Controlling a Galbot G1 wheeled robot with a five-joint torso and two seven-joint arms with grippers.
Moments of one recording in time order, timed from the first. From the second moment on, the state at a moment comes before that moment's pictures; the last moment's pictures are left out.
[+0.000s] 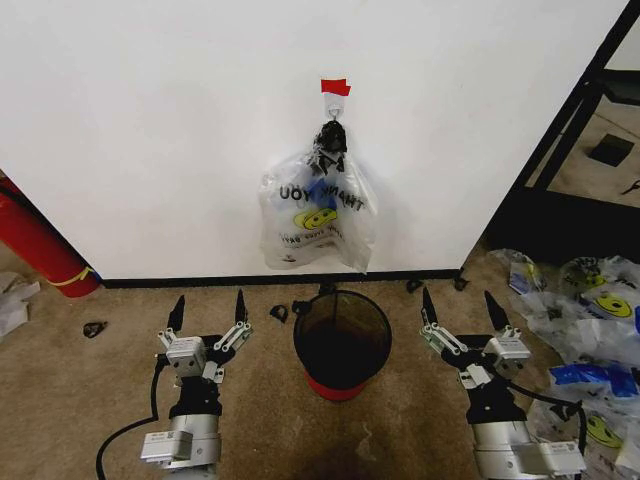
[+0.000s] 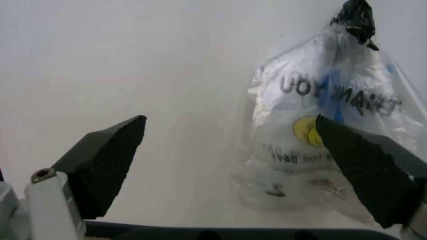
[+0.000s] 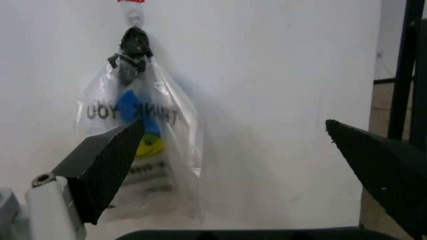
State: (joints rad) left arm 1.74 -1.52 -0.42 -2.30 0.01 -0.23 -0.17; right arm -1.80 1.49 0.50 2.37 0.15 0.20 0.00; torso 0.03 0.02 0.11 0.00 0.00
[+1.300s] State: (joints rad) left arm 1.77 -1.49 -0.42 -2.31 0.07 -0.23 -0.16; right arm -0.86 1.41 0.31 1.90 1.21 -0.22 -0.02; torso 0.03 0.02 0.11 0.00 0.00
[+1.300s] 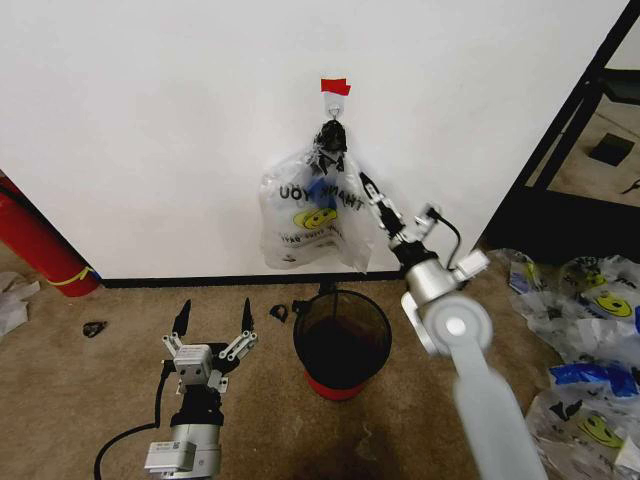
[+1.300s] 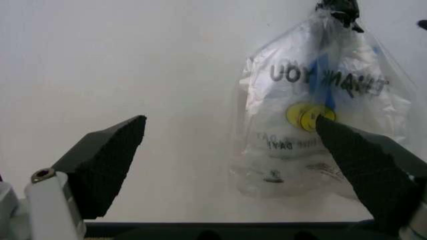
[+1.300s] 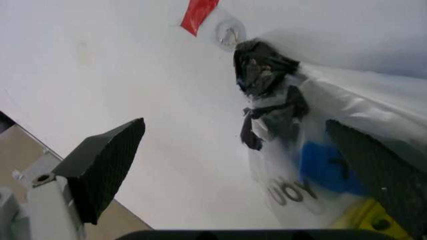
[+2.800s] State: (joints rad) left arm 1.77 -1.50 -0.44 -2.32 0.05 -0.24 -0.17; right arm -0.62 1.43 0.21 1.60 1.19 -0.18 0.00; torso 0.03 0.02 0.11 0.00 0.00
